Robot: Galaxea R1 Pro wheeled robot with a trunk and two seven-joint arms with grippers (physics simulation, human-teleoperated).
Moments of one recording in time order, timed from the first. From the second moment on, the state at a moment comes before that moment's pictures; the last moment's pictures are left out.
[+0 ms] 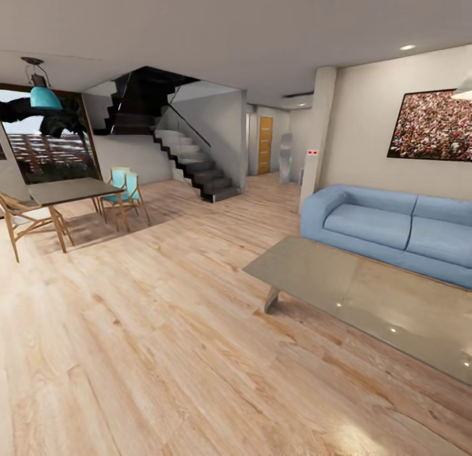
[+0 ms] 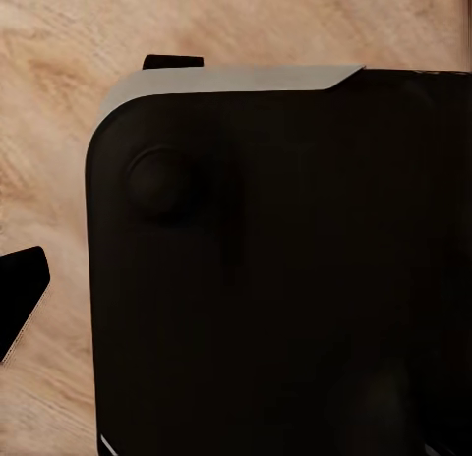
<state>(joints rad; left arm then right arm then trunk) -0.01 -0.04 0.02 -0.09 0.02 -0.03 0.00 0.12 -0.10 0.00 -0.01 -0.05 -0.10 -0.04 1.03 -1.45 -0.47</state>
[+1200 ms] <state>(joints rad) -0.01 -0.04 0.03 -0.09 0.02 -0.03 0.00 0.12 -0.10 0.00 -0.01 -0.05 -0.12 -0.04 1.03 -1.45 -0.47</state>
